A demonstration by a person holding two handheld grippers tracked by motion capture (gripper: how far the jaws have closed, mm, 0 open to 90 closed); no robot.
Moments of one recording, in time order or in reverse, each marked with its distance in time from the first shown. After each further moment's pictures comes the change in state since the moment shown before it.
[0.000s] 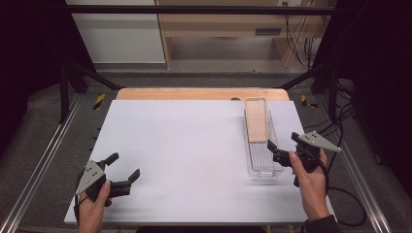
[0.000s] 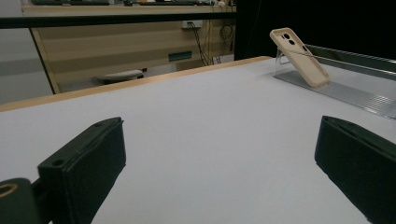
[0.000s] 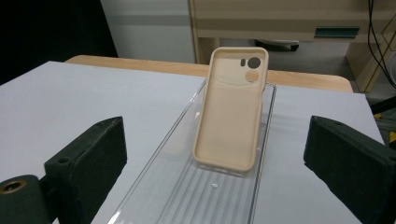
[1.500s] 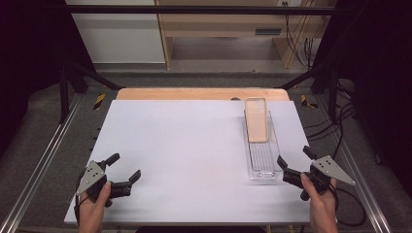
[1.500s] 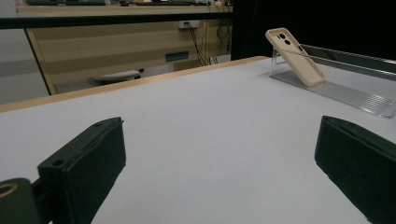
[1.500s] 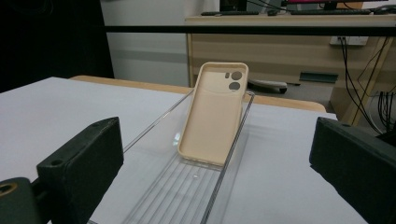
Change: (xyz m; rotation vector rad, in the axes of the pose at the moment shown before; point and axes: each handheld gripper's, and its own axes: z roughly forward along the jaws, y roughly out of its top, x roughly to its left) left arm -0.002 0.001 0.000 0.001 -0.014 0.005; right arm -0.014 -0.053 -0.034 -0.202 -0.012 -0.068
